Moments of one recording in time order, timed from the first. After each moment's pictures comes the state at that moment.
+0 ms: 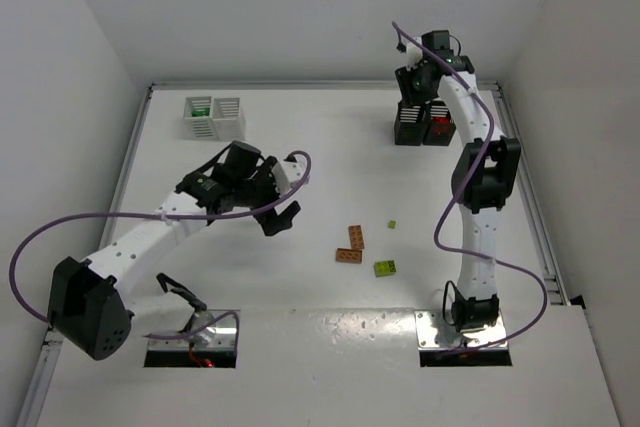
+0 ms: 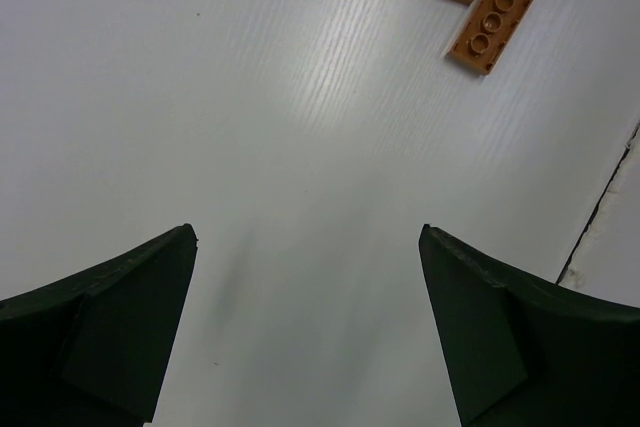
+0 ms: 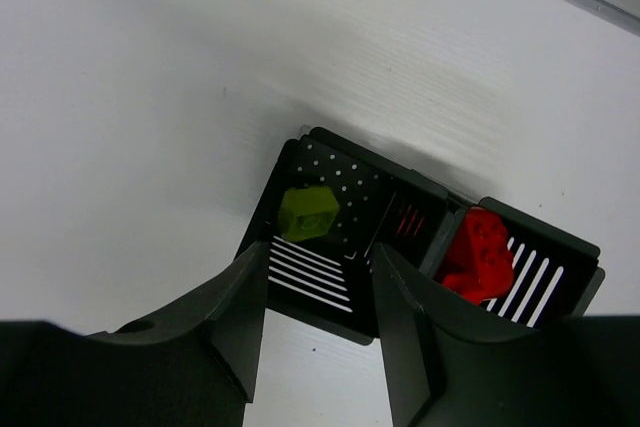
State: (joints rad) left arm -0.51 1.19 0.94 -0.58 0.40 0.46; right arm 0.09 2.31 2.23 -0.83 -0.09 -0.26
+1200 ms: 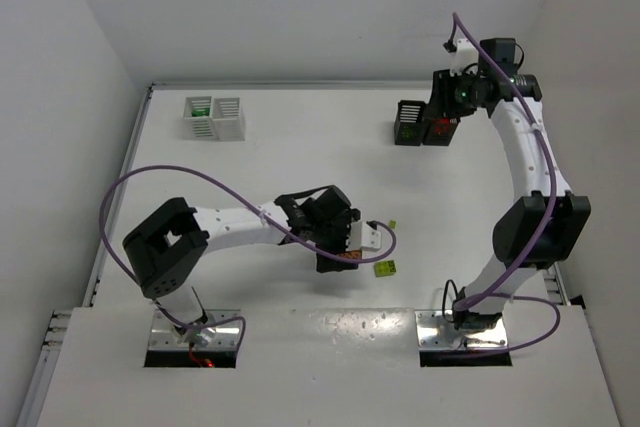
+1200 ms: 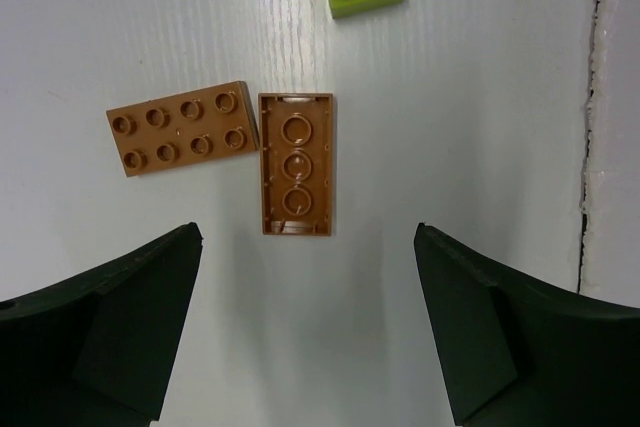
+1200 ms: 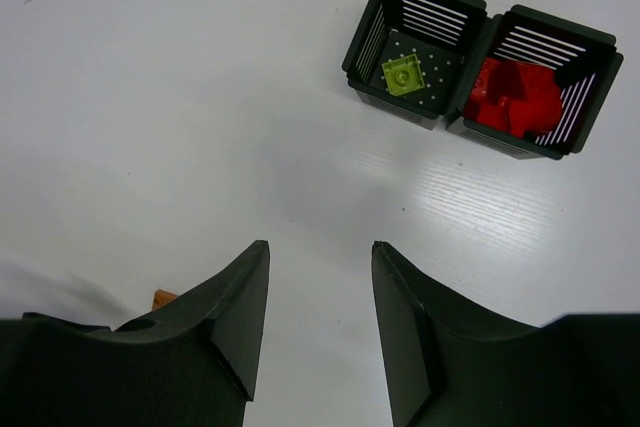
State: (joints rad) left arm -0.98 1.65 0.99 -0.30 0.33 0.57; right arm -0.04 1.71 1.71 -0.81 -0.36 -0.14
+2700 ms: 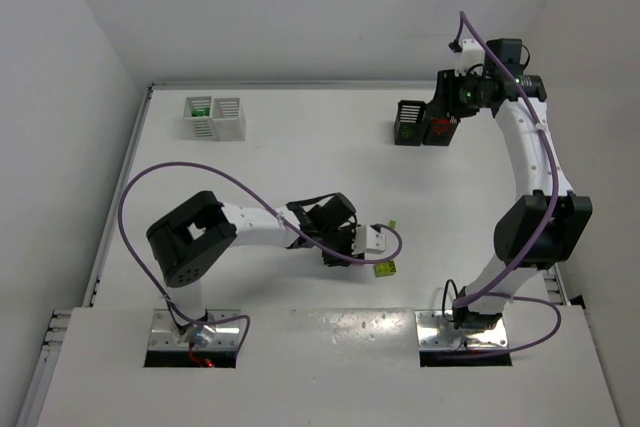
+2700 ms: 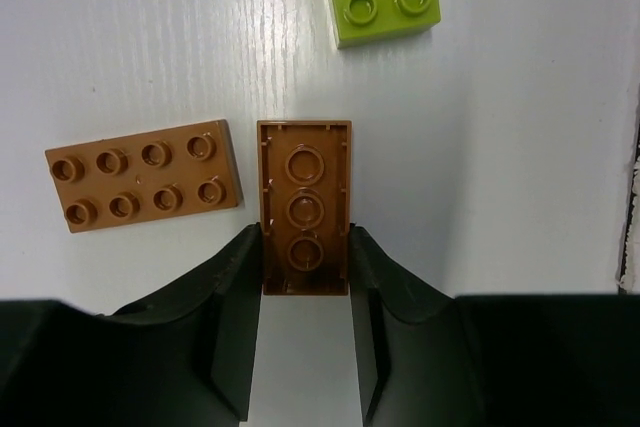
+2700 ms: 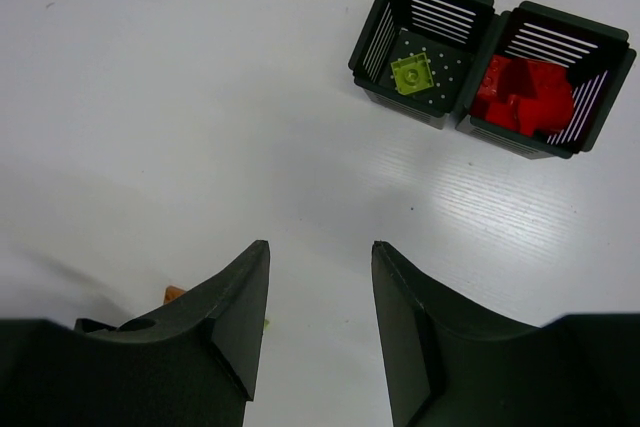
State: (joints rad) left arm -0.99 1.79 0.96 -0.13 0.35 0.50; right arm -0.07 1.71 1.71 -0.82 -0.42 -0.14
